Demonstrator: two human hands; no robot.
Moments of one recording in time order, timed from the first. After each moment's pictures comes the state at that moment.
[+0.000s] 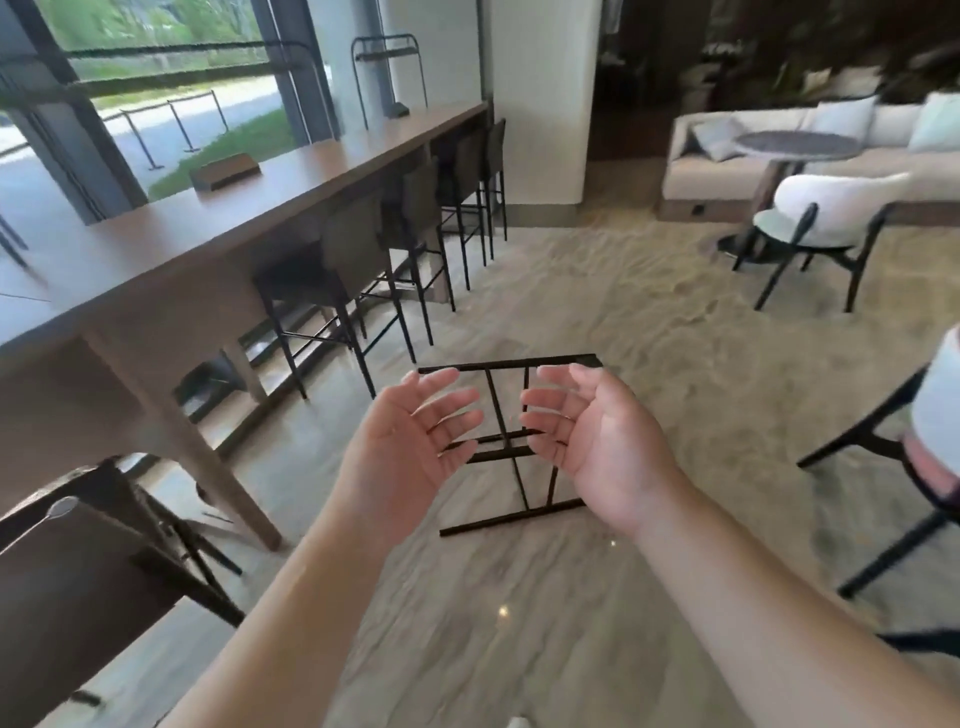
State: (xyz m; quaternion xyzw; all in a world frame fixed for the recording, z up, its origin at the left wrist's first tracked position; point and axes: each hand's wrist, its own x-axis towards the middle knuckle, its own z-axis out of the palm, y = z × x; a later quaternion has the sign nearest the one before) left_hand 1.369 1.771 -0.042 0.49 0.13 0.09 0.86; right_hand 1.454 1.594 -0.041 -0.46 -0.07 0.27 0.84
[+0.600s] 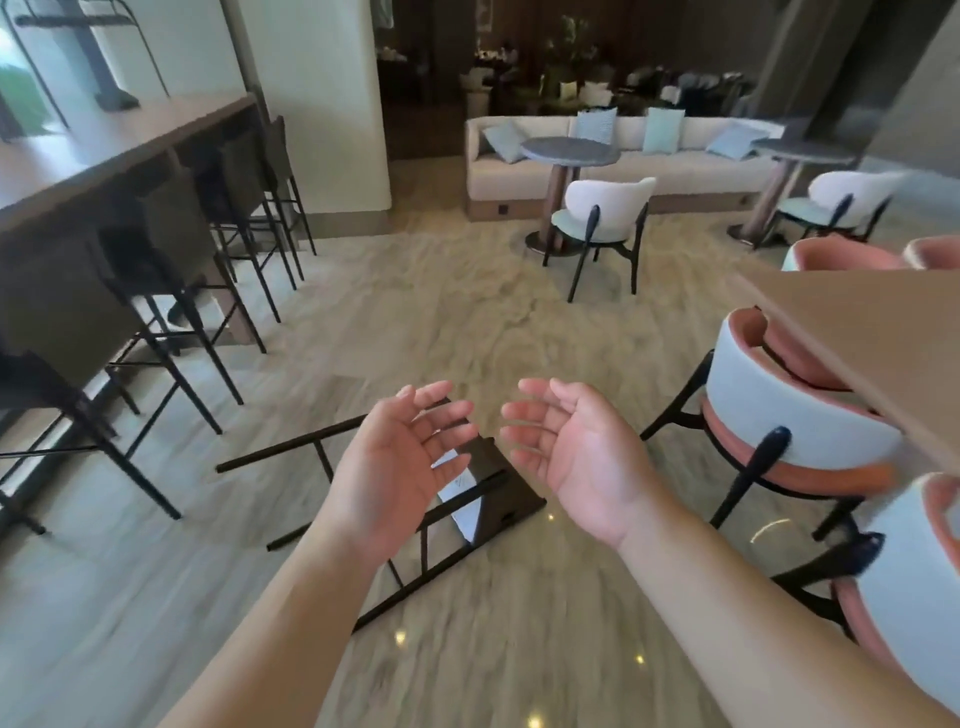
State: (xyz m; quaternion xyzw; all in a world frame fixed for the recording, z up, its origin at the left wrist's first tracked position) left_hand 1.684 1.729 -0.058 0.46 0.01 -0.11 0.88; right_hand 1.692 1.540 -0.041 -0.51 0.04 0.12 0.85
